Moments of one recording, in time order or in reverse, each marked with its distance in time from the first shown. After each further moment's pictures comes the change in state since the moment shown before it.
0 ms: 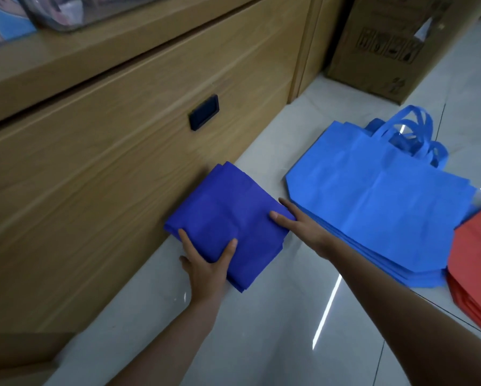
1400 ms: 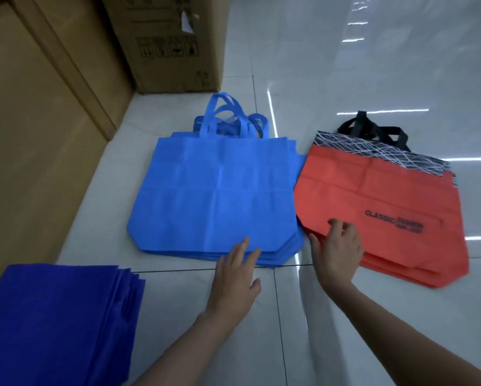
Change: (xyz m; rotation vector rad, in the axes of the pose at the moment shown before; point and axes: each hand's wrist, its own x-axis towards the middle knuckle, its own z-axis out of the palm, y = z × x) left_hand -0.083 0.014 0.240 1.062 -0.962 1.040; right_hand -0.131 0.205 -0.159 -0.473 1.374 0.438
